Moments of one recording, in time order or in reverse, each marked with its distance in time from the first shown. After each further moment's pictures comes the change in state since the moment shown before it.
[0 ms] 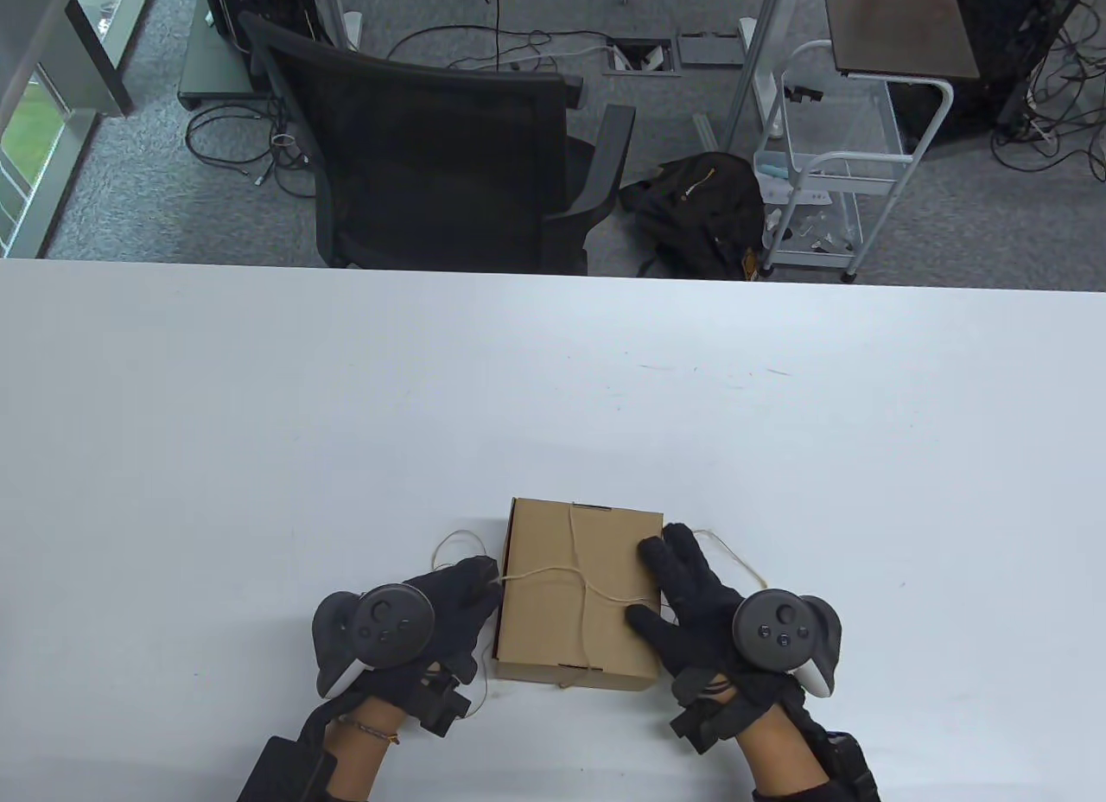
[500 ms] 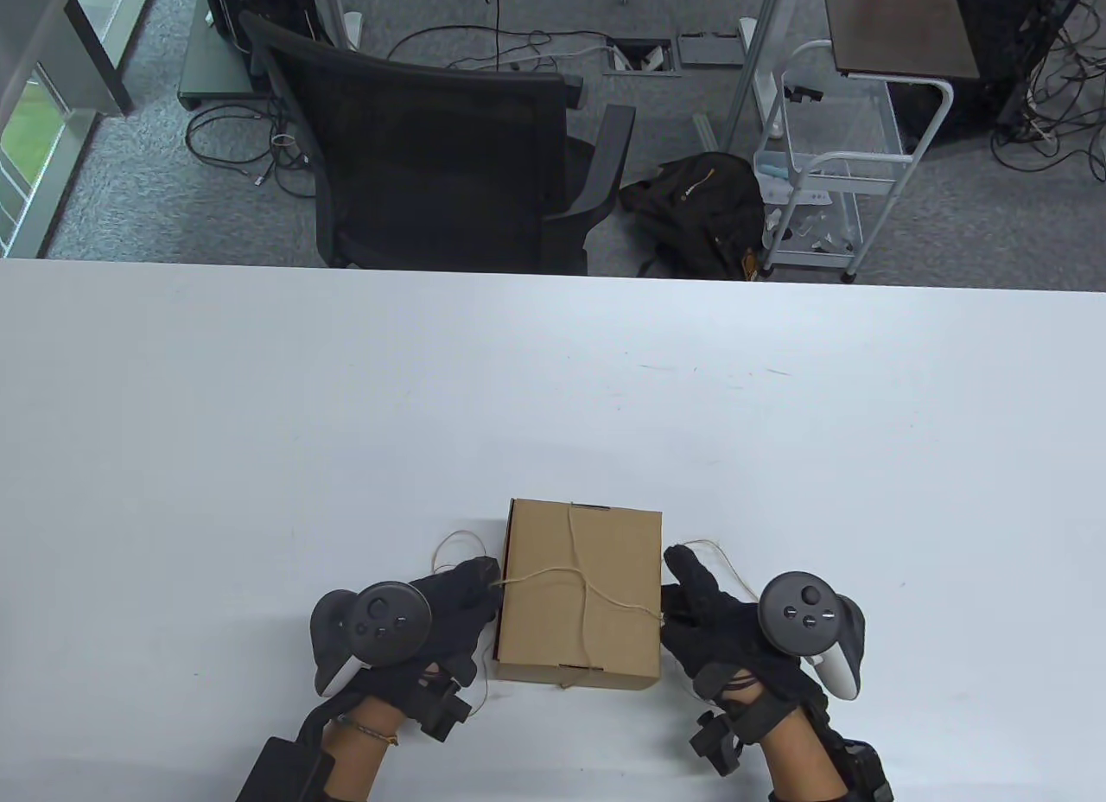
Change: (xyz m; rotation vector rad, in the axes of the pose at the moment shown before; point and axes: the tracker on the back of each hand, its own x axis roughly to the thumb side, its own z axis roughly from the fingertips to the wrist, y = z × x) left_hand -0.002 -0.002 0.001 -0.046 0.011 0.065; right_hand -0.008 -0.011 0.002 0.141 0.119 -0.121
